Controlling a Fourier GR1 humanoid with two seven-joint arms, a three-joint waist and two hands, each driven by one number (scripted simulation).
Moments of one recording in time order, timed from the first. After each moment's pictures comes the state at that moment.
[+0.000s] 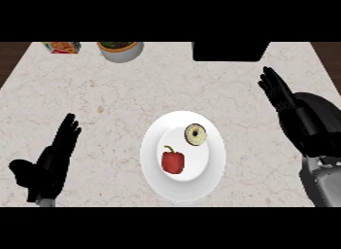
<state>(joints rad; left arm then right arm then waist) 0.08 0.27 -0.16 -1.59 0.19 0.23 0.04 -0.23 -0.32 0.11 -1.58 -0.15 0.09 -0.04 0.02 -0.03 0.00</state>
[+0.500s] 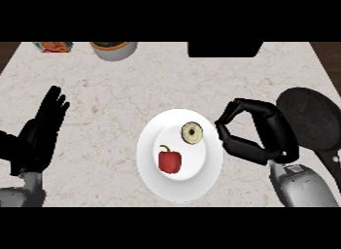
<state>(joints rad) -0.08 0.32 -0.07 -1.61 0.24 0.23 0.14 -0.26 -0.19 0.22 -1.63 0.02 -0.01 -0.22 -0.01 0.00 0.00</state>
